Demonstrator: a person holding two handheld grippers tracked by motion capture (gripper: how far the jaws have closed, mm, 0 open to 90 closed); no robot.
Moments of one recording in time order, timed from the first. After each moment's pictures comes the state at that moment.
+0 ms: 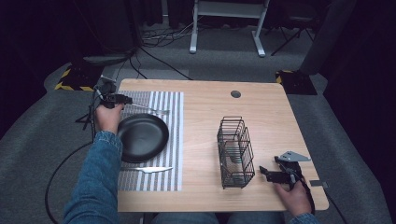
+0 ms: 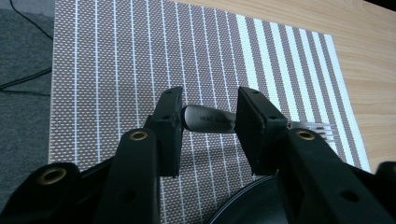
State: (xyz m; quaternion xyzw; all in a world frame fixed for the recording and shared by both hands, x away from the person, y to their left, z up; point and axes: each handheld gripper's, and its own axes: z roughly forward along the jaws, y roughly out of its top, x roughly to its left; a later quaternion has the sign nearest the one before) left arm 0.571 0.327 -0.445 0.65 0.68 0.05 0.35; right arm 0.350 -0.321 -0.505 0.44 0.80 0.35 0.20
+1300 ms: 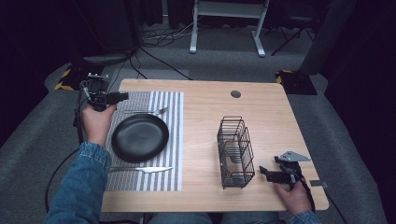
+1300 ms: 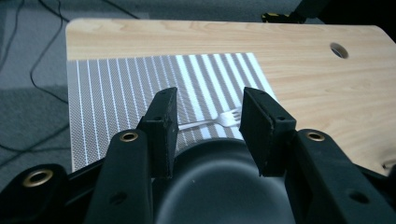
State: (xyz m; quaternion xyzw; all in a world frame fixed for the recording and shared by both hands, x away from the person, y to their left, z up) left arm 0.482 0.305 -0.352 0.70 0.58 0.15 0.40; right arm 0.350 -0.321 -0.505 0.44 0.80 0.35 0.20
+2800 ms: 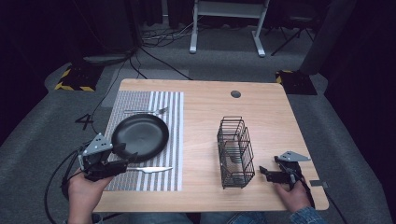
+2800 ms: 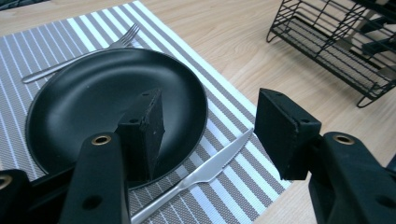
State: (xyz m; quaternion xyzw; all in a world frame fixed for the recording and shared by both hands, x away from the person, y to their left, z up) left arm 0.289 0.264 -0.379 0.78 0.43 0.15 0.42; right arm 0.350 -0.321 -0.505 0.44 0.80 0.35 0.20
